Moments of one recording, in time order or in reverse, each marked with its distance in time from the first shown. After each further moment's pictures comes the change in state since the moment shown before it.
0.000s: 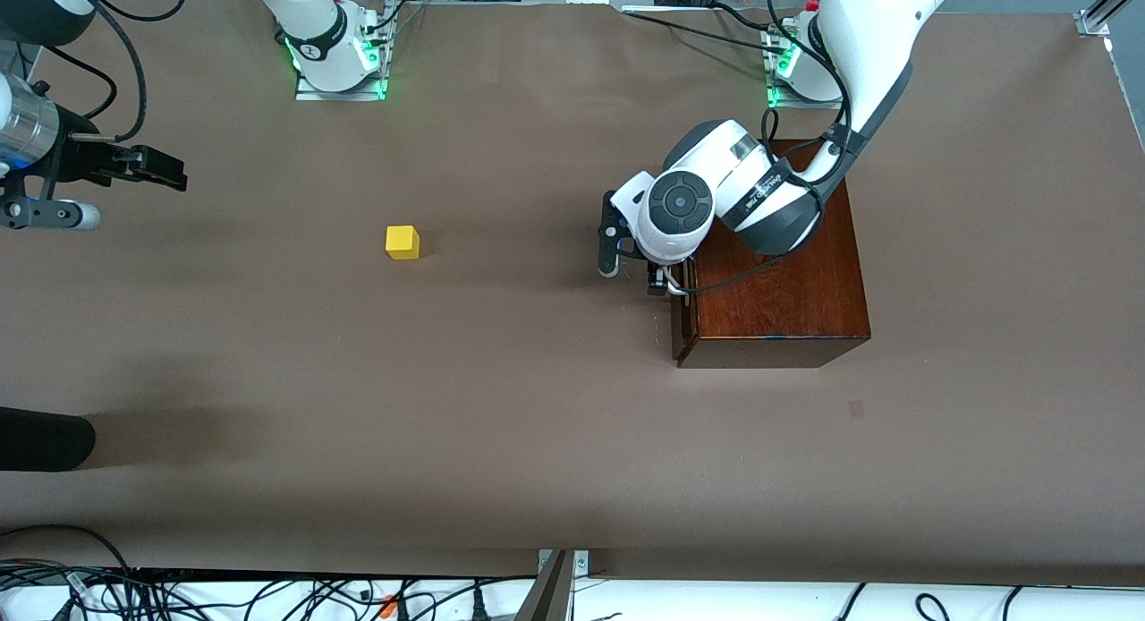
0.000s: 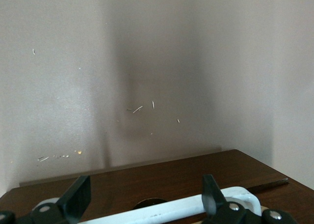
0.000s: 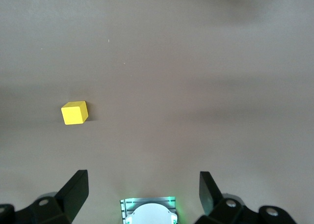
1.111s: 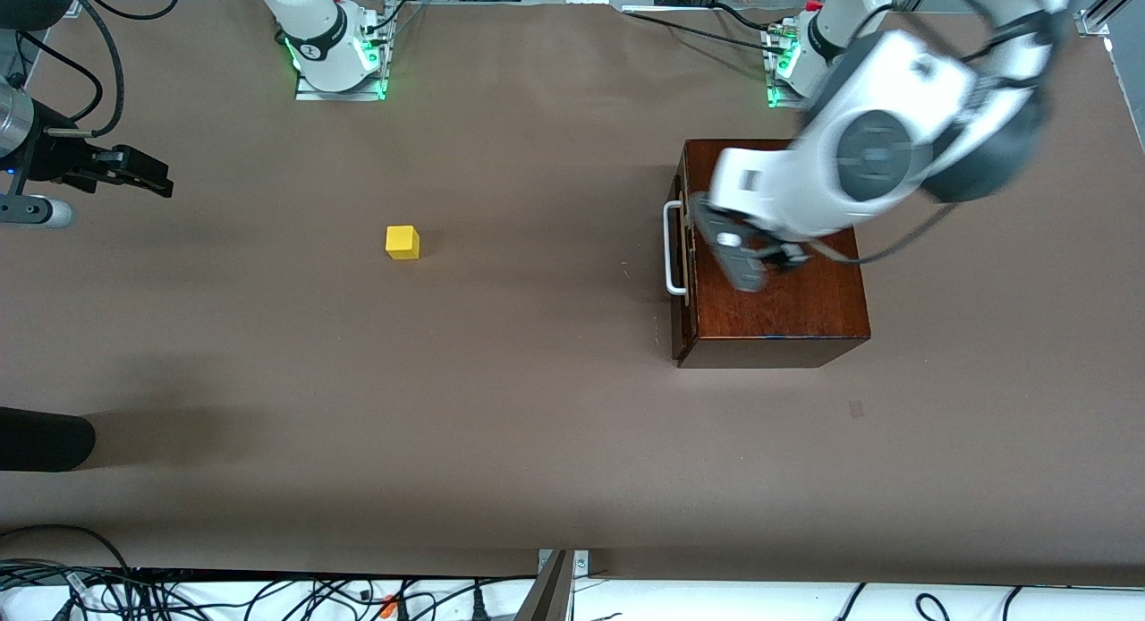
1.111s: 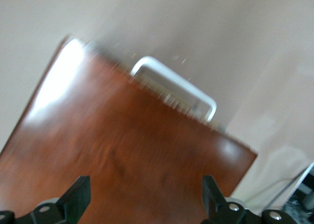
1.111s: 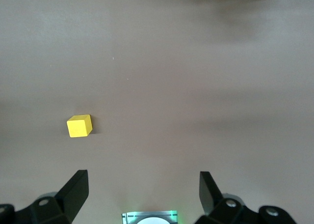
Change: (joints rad) left arm 0.235 -0.213 0.004 0.245 -0.141 -0.479 -0.397; right arm -0.292 -0.011 0.292 0.011 0.000 0.047 0.000
